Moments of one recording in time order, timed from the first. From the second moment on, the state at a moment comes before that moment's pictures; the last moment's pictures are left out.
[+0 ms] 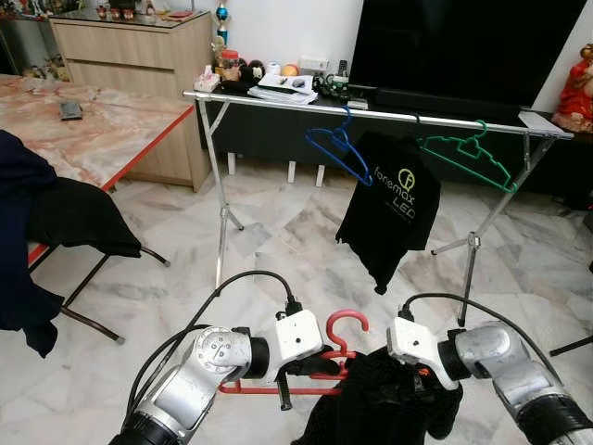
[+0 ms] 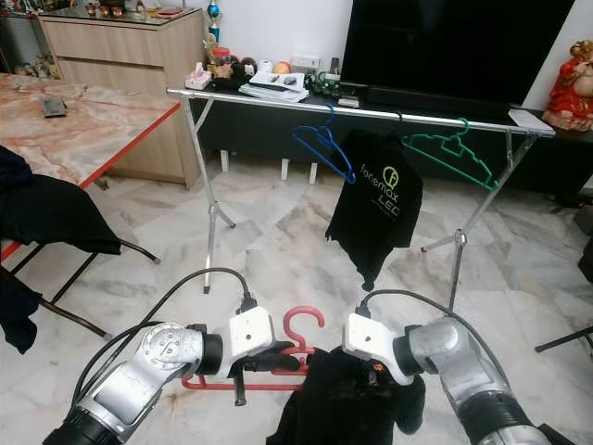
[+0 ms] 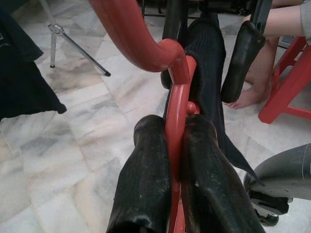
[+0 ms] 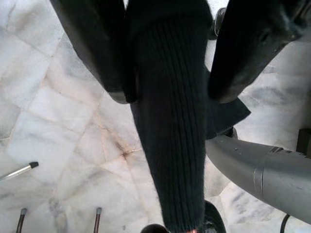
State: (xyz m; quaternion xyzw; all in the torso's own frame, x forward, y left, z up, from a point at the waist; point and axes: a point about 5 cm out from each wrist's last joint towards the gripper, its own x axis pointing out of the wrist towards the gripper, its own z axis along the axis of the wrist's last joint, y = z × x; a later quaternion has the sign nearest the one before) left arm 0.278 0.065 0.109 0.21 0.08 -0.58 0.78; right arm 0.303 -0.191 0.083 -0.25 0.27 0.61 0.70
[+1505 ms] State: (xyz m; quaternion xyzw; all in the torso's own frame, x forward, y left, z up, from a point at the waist) left arm 0.279 0.063 0.110 0.22 0.08 -0.59 0.78; right arm 0.303 -0.187 0.080 -0.24 0.27 0.61 0.70
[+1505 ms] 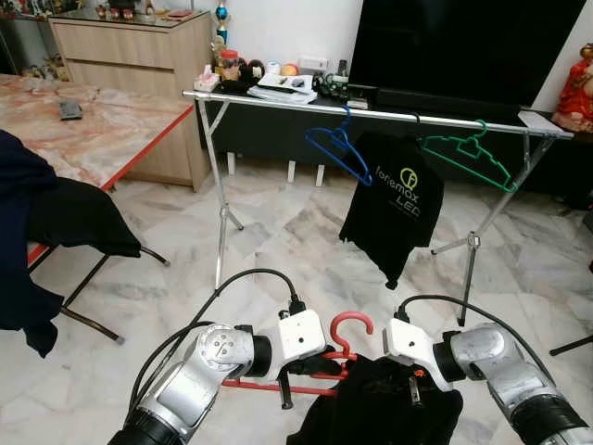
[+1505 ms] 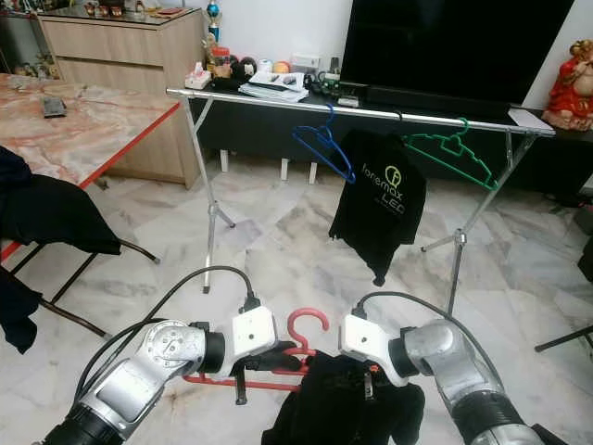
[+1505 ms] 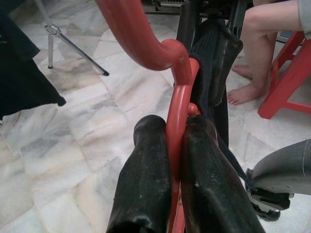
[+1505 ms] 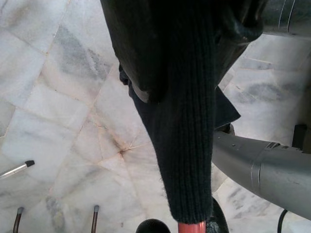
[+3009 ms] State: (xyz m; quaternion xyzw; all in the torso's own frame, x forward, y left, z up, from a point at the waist) left arm 0.296 0.129 0.112 0.29 0.12 -0.50 0.80; right arm 0.297 -0.220 0.064 -0.32 0.35 0.57 0.67
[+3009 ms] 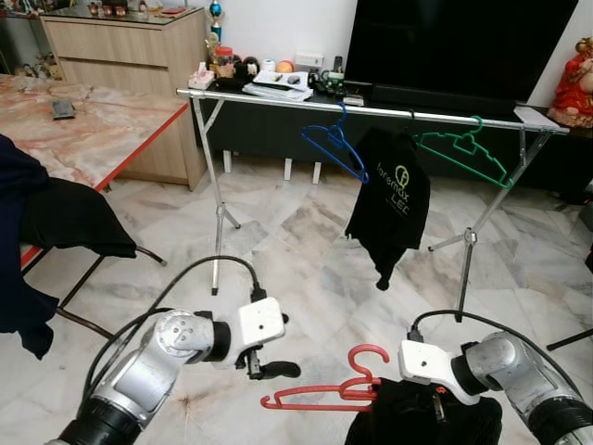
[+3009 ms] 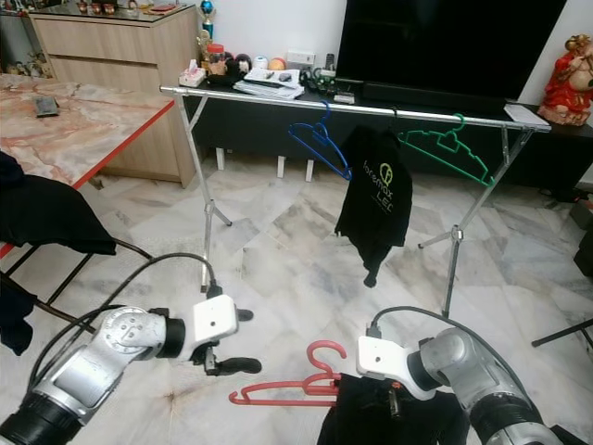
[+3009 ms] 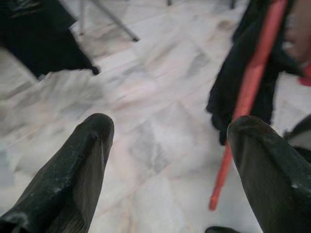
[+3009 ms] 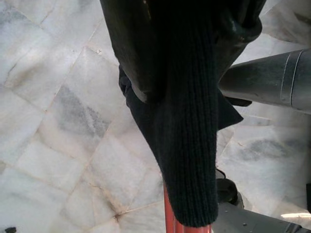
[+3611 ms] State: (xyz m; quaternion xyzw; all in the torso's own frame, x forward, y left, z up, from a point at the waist) left arm 0.314 0.226 0.071 0.24 0.15 -0.09 0.95; right arm 0.339 -0.197 0.100 -0.29 0.22 0.47 0.80
